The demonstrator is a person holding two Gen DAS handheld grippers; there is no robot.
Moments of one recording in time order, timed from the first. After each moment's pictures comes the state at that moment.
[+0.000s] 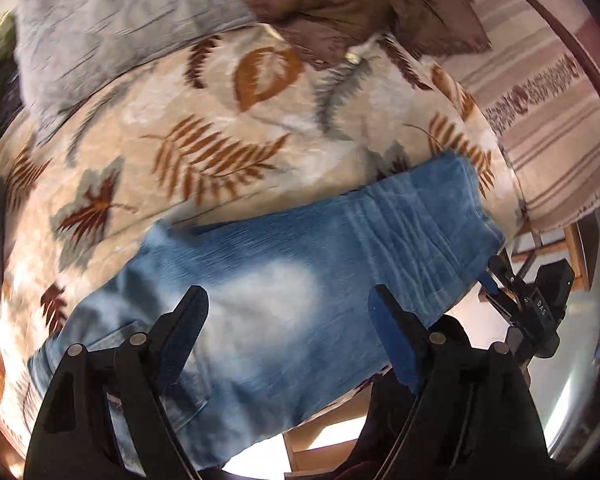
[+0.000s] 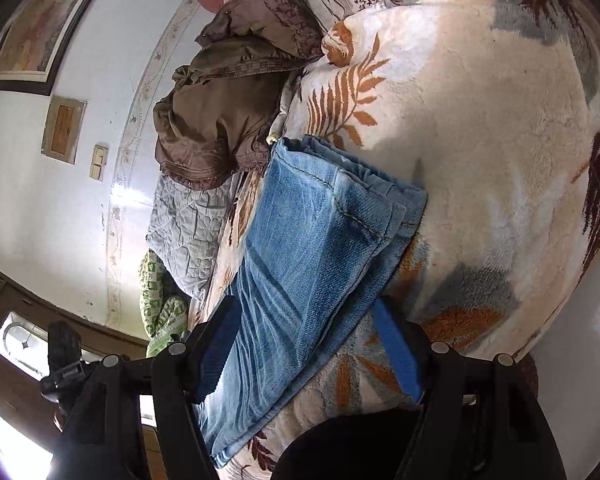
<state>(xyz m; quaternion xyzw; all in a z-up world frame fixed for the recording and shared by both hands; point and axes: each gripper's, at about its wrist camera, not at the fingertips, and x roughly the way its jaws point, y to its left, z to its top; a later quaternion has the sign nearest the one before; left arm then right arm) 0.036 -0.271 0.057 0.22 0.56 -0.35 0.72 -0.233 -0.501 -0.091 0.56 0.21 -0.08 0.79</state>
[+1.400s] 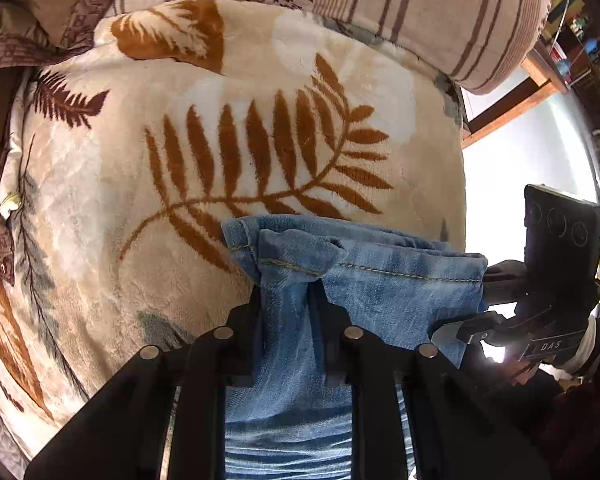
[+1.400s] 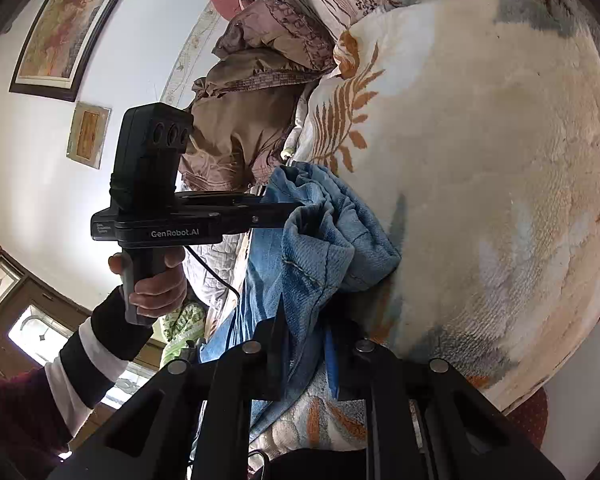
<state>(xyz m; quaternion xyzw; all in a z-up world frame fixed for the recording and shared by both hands) -0.034 -0.538 -0.036 0.47 0.45 -0.59 0.48 -0.228 -0.524 -0.113 0.56 0.17 -0.04 0.81</state>
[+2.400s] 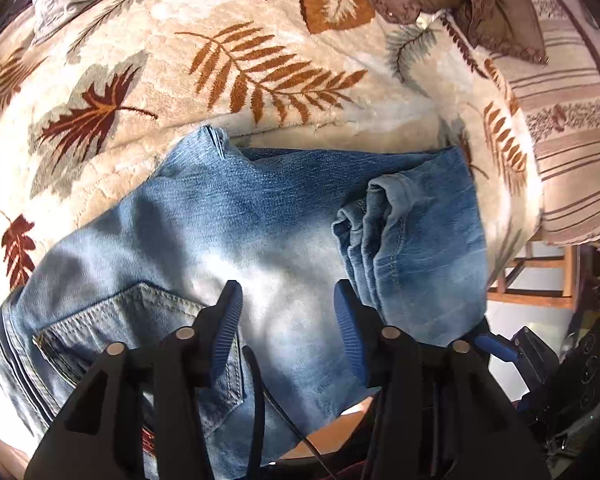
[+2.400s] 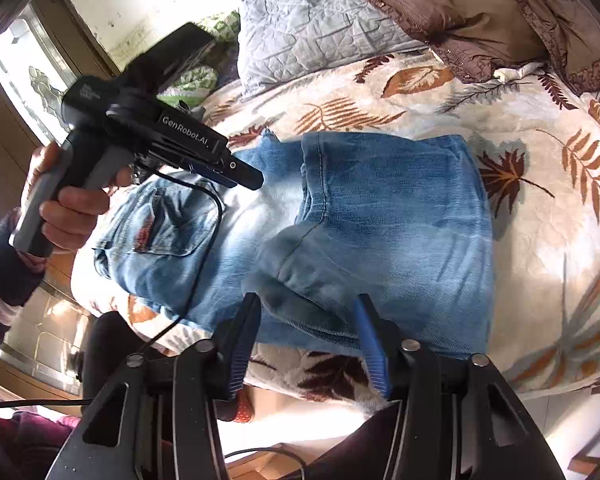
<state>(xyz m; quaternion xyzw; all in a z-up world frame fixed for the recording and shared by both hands) 0.090 -0.183 -0.007 0.11 0.65 -0.31 0.68 -0.138 -0.309 0.005 0.19 0.45 0.08 0.87</state>
